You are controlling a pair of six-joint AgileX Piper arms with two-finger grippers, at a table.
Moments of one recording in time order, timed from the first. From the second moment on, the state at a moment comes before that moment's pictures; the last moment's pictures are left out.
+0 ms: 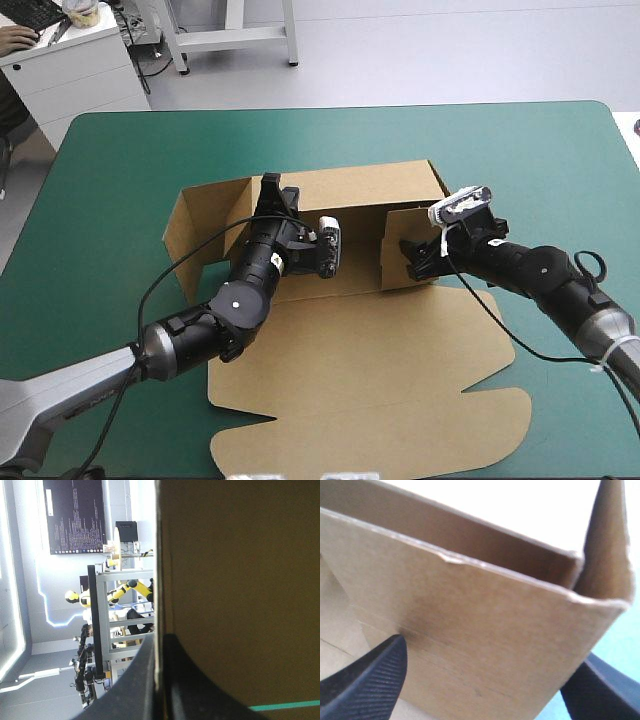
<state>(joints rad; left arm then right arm) -0.91 1.46 -0.97 1.70 0.61 -0.47 0.27 1.32 -0.83 0.99 0.31 -1.11</state>
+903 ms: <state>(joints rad) -0.90 1.46 -0.97 1.70 0.62 -0.48 0.30 1.37 -0.83 1.09 0.16 -1.14</state>
